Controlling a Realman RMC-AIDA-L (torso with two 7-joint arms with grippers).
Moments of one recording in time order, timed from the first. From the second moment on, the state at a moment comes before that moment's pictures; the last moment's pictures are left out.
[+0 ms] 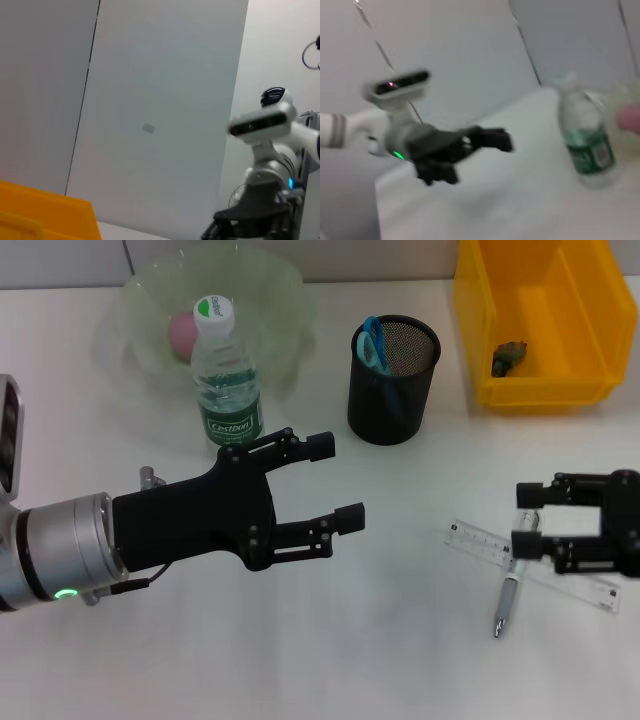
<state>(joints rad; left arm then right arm) -0.35 -2.07 1.36 0.58 1.24 1.58 -1.08 0.30 2.07 -0.77 -1.04 -1.93 -1.88 1.69</state>
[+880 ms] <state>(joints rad) -0.35 -2.07 1.36 0.58 1.24 1.58 -1.08 0.71 2.09 -1.16 -1.32 -2.61 -1.84 2.21</state>
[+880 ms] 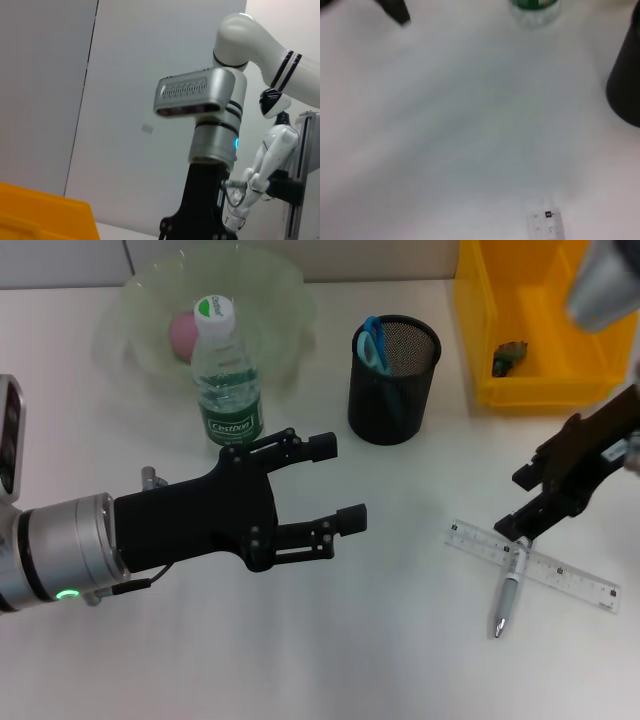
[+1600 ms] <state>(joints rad) -0.34 -2.07 1.36 0.58 1.24 1.58 -1.08 0.68 2.09 -1.40 -1.25 -2.58 -1.68 2.24</state>
